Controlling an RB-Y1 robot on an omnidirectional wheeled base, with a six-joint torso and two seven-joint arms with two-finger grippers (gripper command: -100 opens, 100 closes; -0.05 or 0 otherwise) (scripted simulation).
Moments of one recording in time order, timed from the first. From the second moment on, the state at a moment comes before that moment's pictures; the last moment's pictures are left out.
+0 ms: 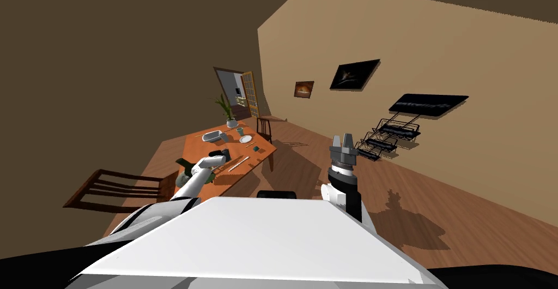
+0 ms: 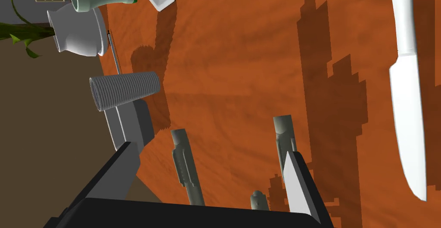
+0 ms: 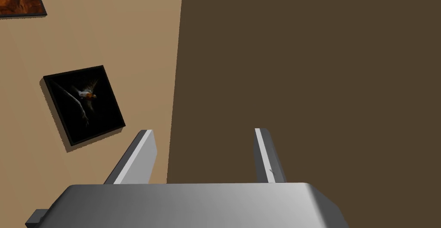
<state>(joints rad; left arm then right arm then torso) -0.21 0.51 0.18 -1.04 0.27 0.56 0.29 0.52 -0.02 -0.07 -2.23 -0.06 -0.62 0.06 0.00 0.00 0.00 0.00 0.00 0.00</state>
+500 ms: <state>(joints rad) -0.25 0.53 0.19 -0.89 0.30 0.66 0.32 0.52 -0.02 -0.07 -2.23 -0.06 -0.62 0.06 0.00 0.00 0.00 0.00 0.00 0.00</state>
